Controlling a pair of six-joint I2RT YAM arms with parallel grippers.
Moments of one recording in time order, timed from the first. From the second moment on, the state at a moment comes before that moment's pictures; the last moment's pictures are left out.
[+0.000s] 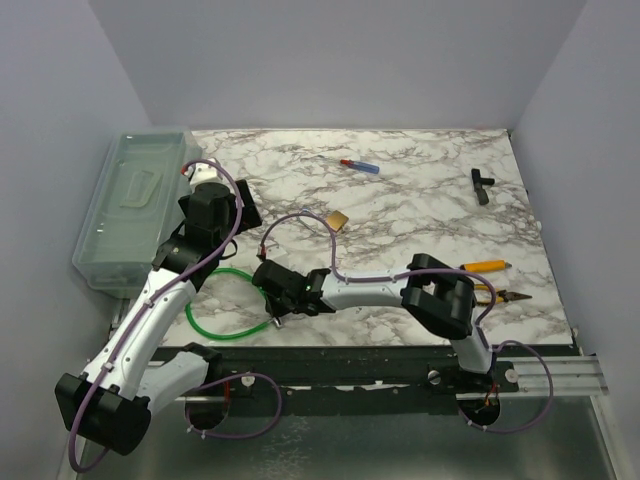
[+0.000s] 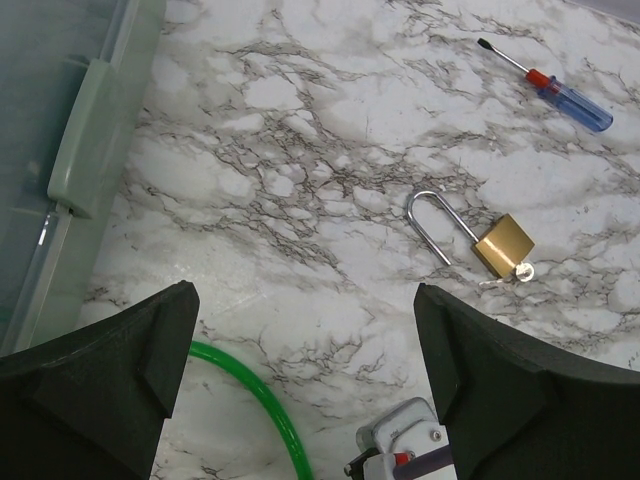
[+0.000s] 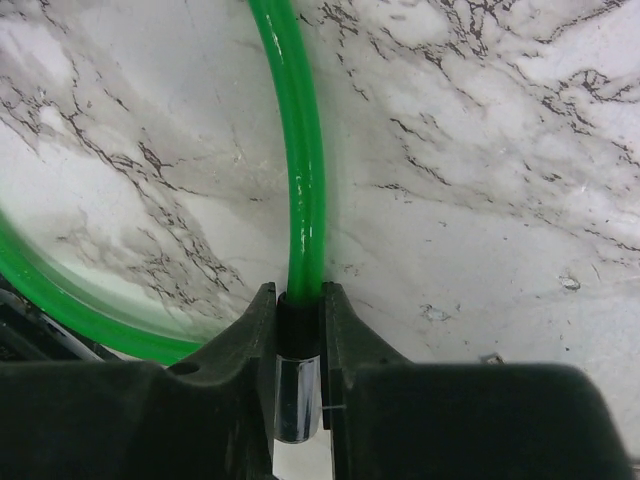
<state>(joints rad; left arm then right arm) -0.37 0.99 0.95 -0.47 -0.35 -0.44 1.24 2.06 1.38 -0.21 0.22 0.68</state>
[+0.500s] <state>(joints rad) -0.37 0.98 0.95 -0.46 -0.35 -0.44 1.24 2.07 1.51 -0.34 0.39 0.59</state>
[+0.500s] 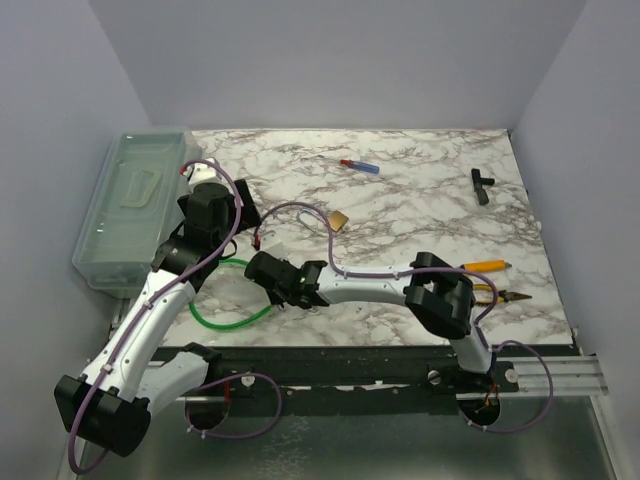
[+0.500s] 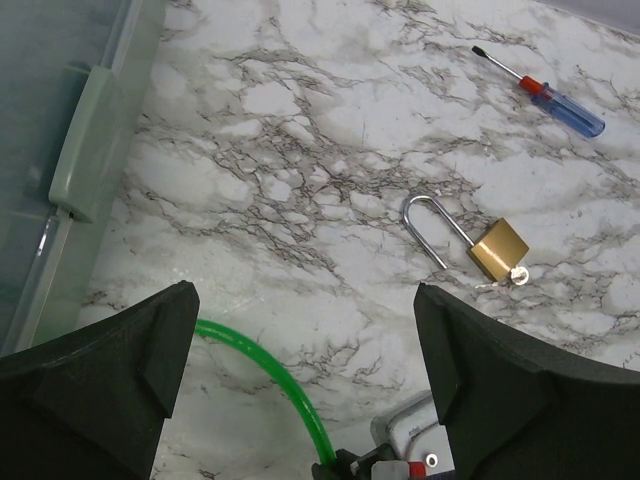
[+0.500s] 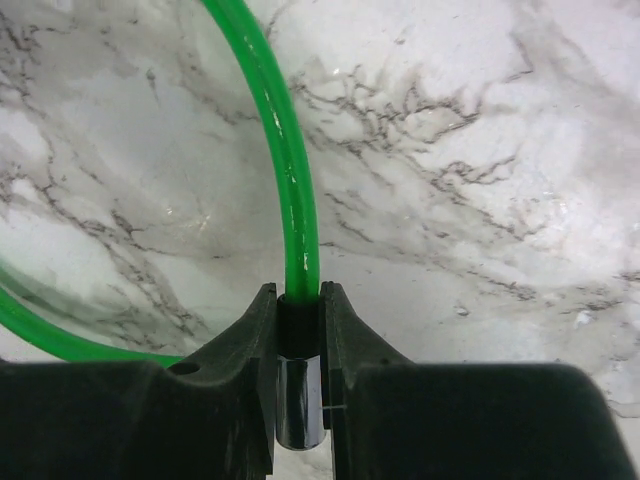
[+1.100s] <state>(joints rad) -0.37 0.98 0.95 -0.46 -0.34 -0.44 1.06 1.87 1.26 -0.29 0.48 0.51</state>
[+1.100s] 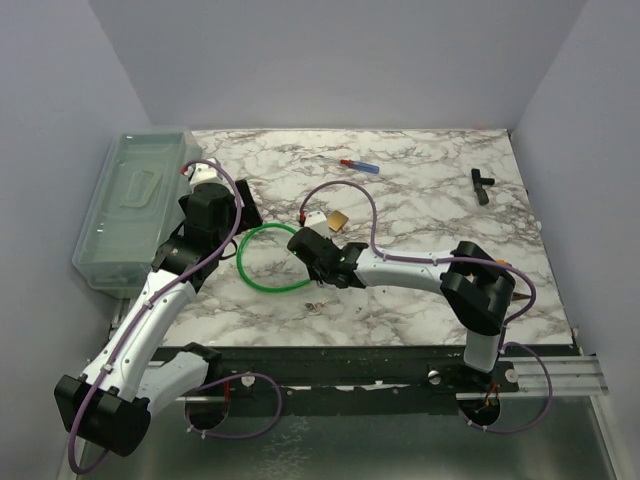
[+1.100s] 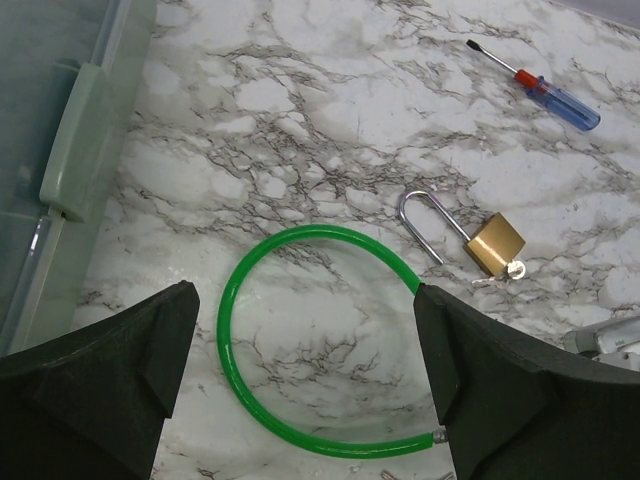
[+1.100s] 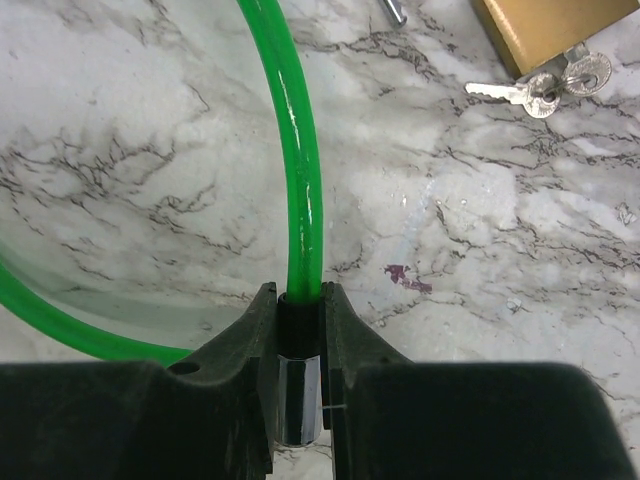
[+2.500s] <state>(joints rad) -0.37 0.98 0.95 -0.46 -0.30 -0.42 0.97 1.77 1.18 -0.29 -0.25 0.05</state>
